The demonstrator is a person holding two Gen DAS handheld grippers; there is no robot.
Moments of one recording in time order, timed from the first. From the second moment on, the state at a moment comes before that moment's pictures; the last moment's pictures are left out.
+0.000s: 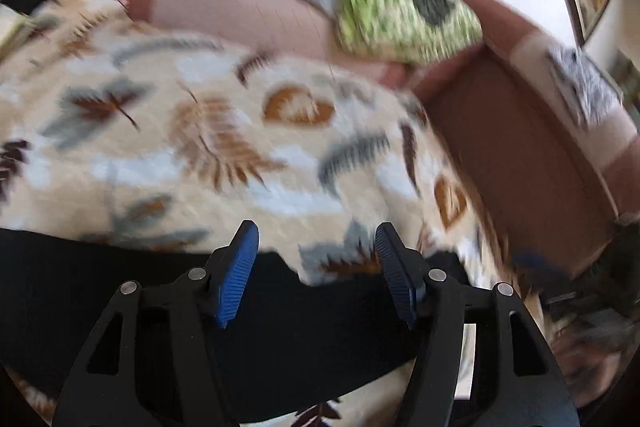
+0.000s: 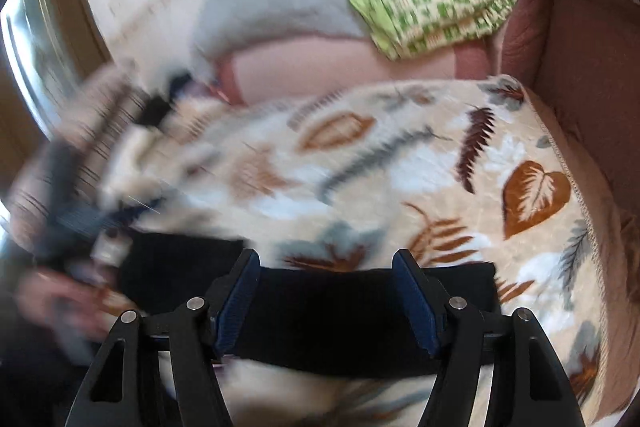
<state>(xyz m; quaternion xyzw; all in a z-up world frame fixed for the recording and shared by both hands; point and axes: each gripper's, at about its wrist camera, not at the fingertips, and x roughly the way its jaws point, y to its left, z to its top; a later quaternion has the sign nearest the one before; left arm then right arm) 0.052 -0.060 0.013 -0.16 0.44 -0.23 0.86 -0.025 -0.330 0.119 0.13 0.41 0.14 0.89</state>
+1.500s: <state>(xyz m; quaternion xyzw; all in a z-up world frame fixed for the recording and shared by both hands) 0.000 -0.048 0.042 -0.25 0.39 -0.26 0.85 -0.136 -0.451 0.016 0.53 0.26 0.02 0.81</state>
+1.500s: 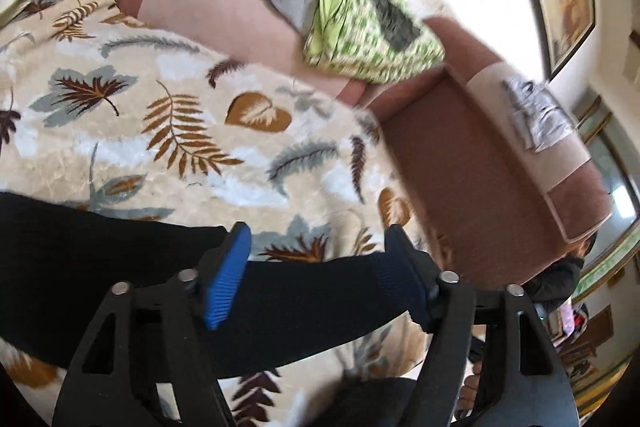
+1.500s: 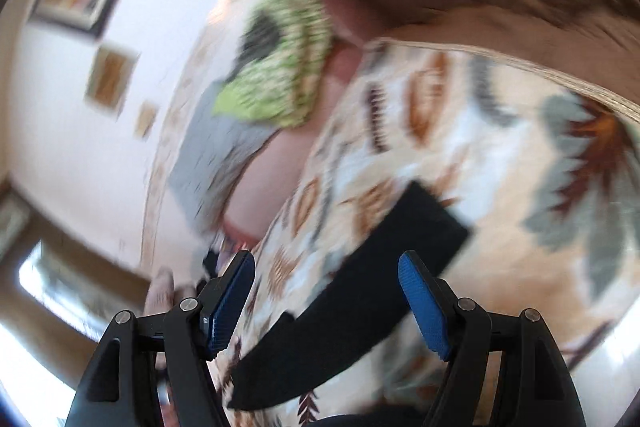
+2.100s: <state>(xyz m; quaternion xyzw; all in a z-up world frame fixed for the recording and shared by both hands) 0.013 -0.083 -0.024 -0.20 0.44 -0.27 0.83 -0.078 -0.485 -0.065 0.59 0.38 0.03 0.71</state>
